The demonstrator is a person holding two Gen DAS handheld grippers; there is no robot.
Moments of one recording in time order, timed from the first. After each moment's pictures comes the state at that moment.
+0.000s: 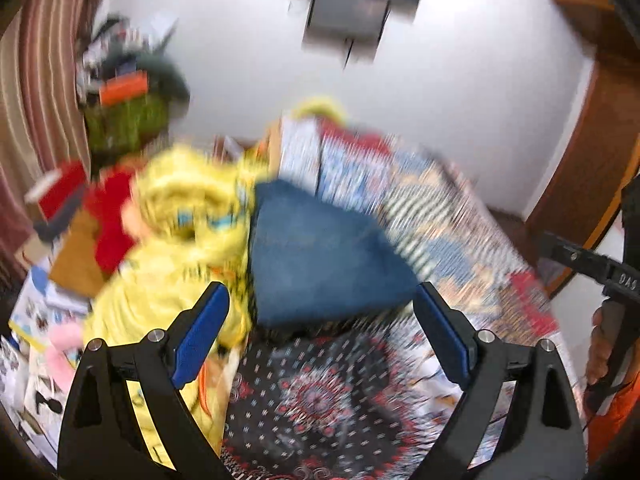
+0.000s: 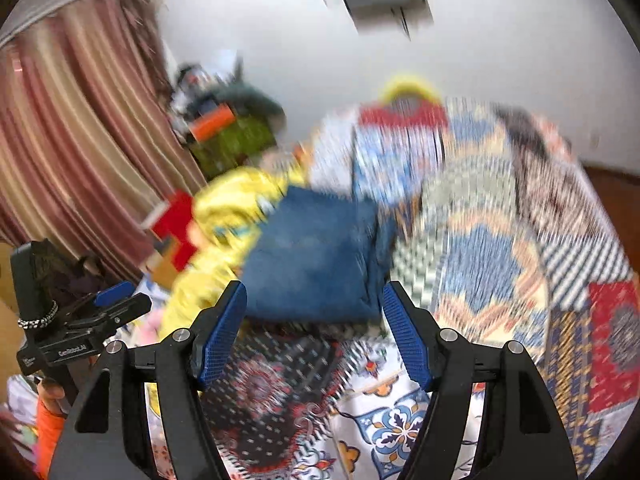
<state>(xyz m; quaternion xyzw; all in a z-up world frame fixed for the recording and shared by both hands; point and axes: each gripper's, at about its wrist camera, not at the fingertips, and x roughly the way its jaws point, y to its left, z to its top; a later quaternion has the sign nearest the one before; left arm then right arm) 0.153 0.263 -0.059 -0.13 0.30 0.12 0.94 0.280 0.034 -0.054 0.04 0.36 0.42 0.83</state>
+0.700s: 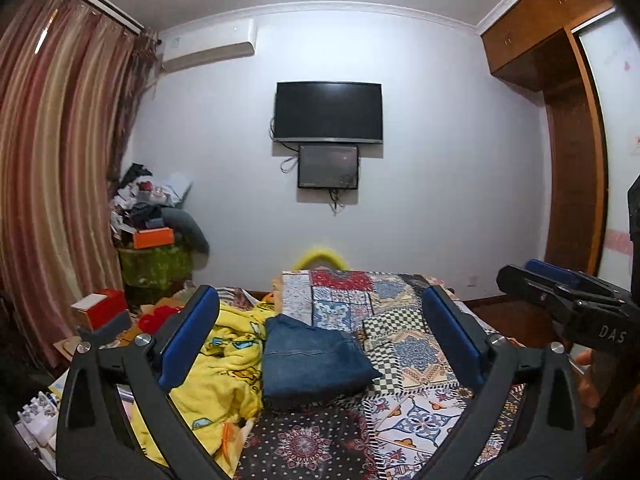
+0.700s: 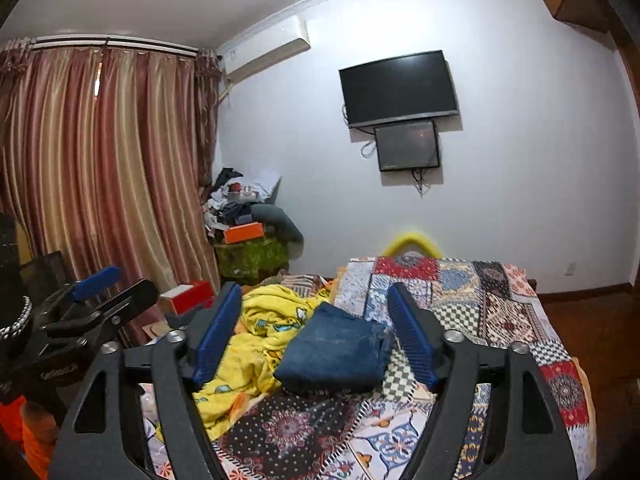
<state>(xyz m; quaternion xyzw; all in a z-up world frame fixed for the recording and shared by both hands) 0.013 0.135 0.029 -0.02 0.07 0.16 0.98 0.121 -0.025 0.032 0.04 0.12 0.41 0.91</state>
